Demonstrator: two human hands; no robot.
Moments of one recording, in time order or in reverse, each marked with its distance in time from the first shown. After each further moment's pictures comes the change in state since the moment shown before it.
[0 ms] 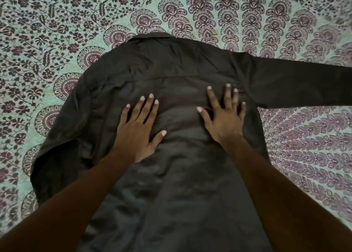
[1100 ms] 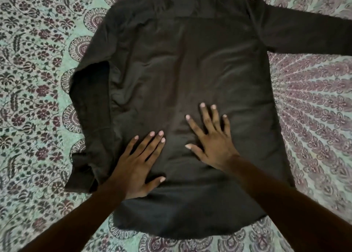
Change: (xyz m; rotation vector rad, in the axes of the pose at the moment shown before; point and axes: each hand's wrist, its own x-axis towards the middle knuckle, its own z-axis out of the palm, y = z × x) left_hand -0.299 0.035 0.015 -0.079 -0.230 0.211; right_hand -0.264 -0.025 0.023 -0.199 -0.199 -0.464
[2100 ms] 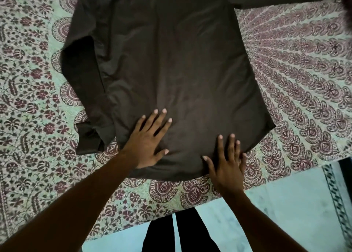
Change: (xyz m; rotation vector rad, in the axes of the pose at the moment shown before) left_hand -0.033 0.039 0.012 0.097 -0.077 0.165; right_hand -0.234 -0.092 0.054 0.296 -0.043 0.753
